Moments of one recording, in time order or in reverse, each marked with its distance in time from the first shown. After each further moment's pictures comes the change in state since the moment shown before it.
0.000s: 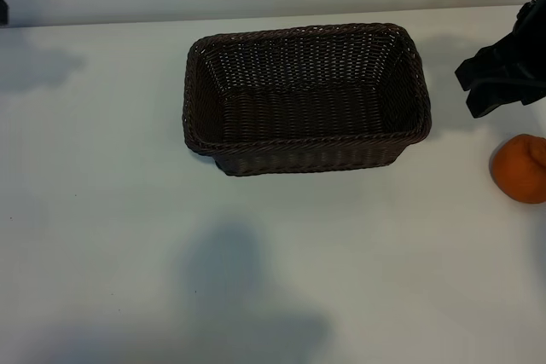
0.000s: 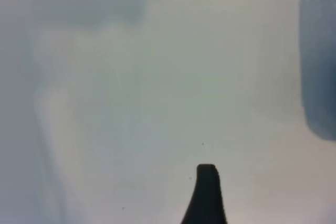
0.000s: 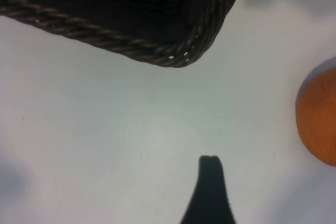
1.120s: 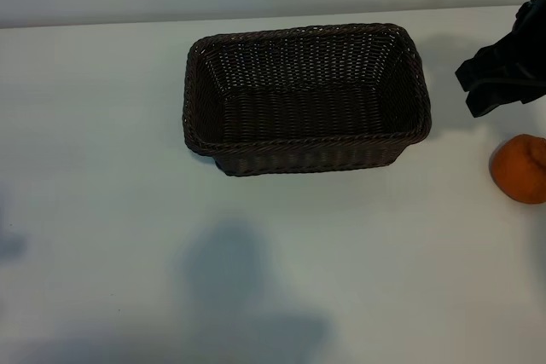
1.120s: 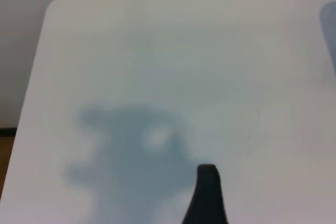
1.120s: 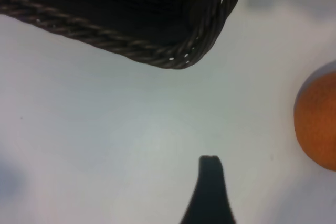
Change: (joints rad) left arm 0.001 -1.079 0.668 0.169 -0.092 0.045; right arm 0.000 0.000 0.000 0.001 -0.006 -0.018
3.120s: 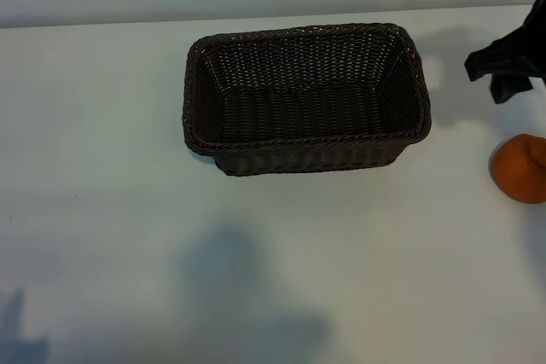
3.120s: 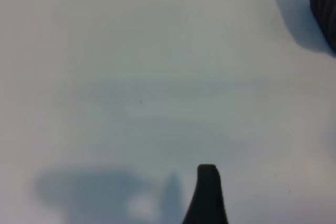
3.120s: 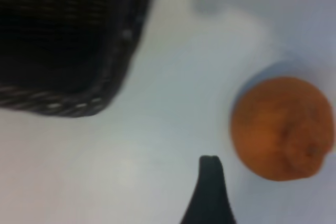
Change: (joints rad) left arm -0.069 -0.460 0.351 -0.067 0.042 -0.067; right arm 0.000 0.072 0.000 -0.223 -0.076 0.218
